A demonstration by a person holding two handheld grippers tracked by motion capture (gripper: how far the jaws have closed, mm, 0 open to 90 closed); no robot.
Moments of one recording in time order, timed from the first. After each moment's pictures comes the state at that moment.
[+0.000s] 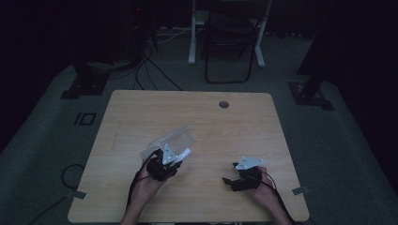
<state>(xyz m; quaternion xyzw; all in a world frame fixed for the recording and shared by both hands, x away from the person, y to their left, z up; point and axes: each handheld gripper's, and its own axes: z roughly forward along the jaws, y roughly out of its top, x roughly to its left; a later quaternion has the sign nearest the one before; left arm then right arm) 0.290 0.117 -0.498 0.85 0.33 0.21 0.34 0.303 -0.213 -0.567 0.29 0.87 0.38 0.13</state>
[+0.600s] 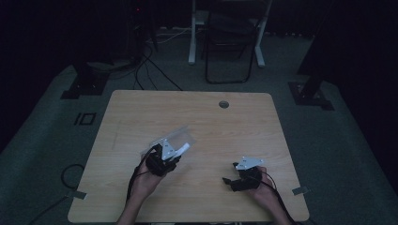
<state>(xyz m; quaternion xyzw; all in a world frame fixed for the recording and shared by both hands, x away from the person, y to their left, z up) 0.301 0.119 -0.485 0.85 0.32 0.23 0.34 0.303 -0.213 -0.567 0.29 0.87 0.39 0.13</state>
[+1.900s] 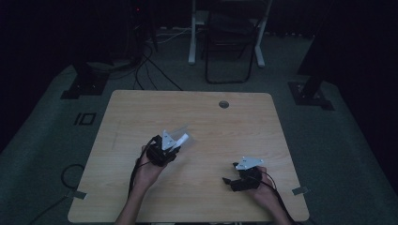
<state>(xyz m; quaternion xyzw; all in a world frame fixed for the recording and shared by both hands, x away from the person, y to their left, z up) 0.329 0.122 -0.484 0.84 0.34 0.25 0.34 0.303 -0.213 -0.567 0.29 0.87 0.38 0.13</state>
